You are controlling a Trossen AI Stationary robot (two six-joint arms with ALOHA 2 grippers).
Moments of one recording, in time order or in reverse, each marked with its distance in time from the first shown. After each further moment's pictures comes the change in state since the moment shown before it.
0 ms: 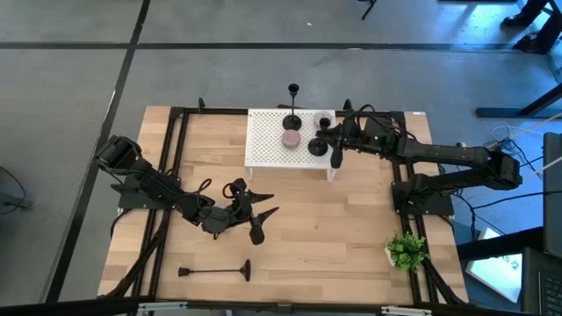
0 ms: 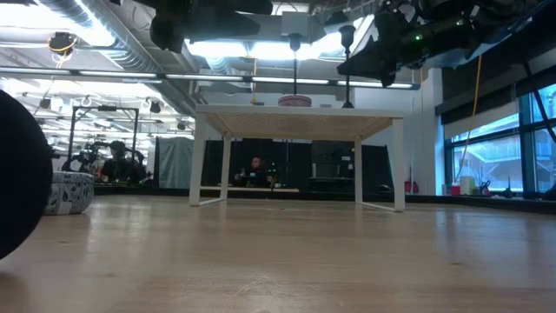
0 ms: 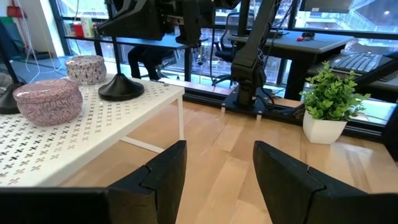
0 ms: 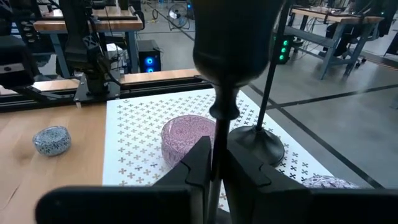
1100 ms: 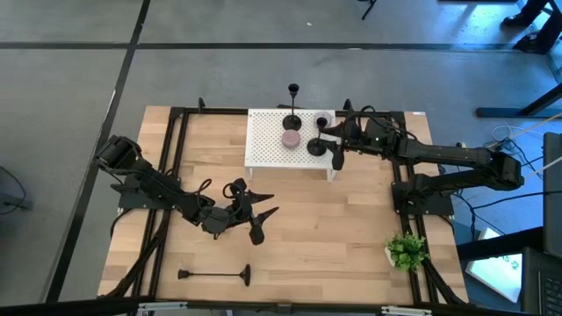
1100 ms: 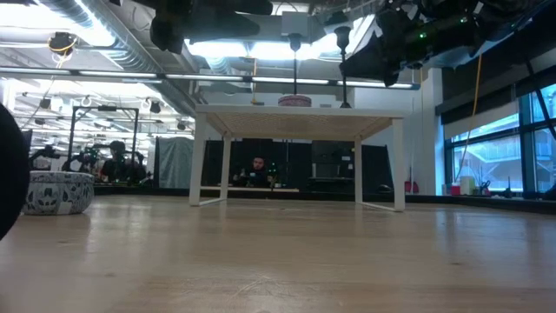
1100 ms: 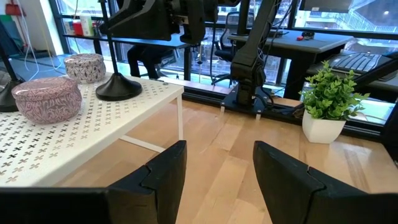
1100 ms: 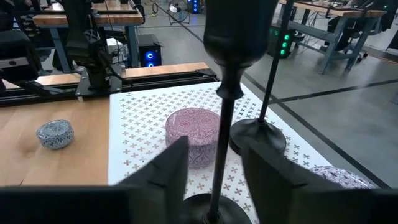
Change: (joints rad) left arm 0.000 0.000 0.000 -0.005 0.001 -0.009; right arm 0.016 -0.024 0.000 -0.049 0.012 0.004
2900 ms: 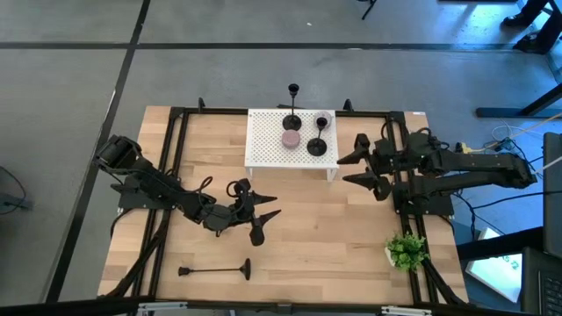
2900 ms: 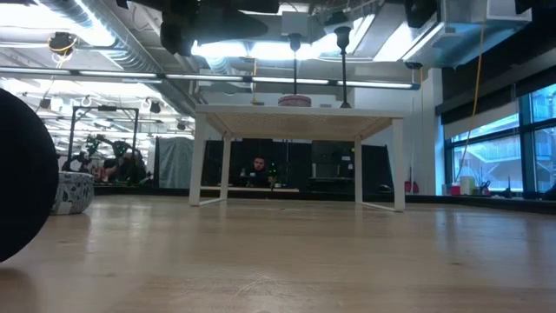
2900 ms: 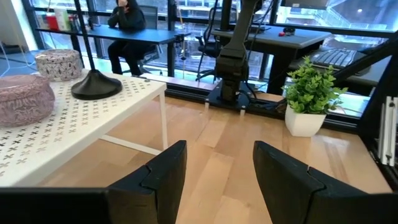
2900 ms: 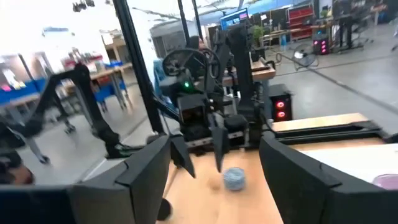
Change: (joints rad) left arm 0.026 0.000 0.000 0.000 0.106 0.000; right arm 0.302 -0.343 0.001 -0.077 -0.228 0.272
